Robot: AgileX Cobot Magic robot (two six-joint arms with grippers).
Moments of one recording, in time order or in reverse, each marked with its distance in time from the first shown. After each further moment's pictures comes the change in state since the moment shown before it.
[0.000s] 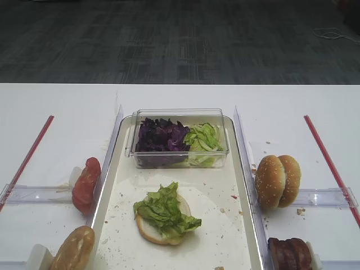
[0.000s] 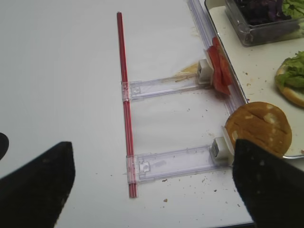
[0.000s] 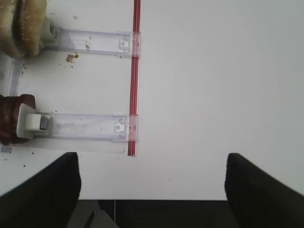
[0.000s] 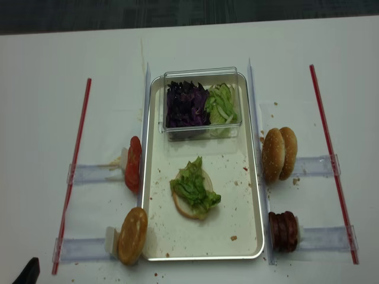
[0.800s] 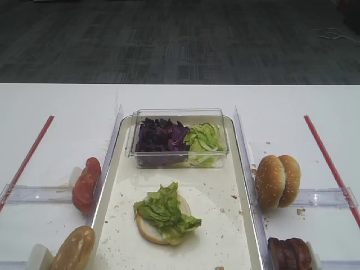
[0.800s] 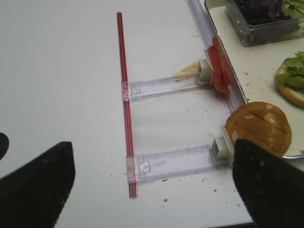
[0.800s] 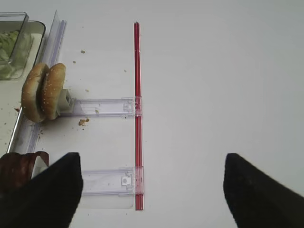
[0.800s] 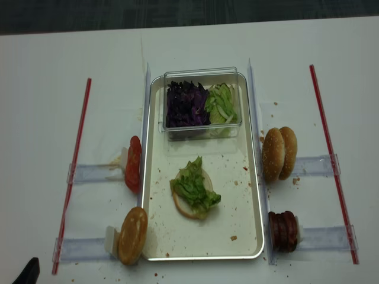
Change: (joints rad) left arm 0.000 0.000 0.000 0.000 0.000 0.000; right arm -0.002 -0.412 0.107 -0.002 -0.090 0.066
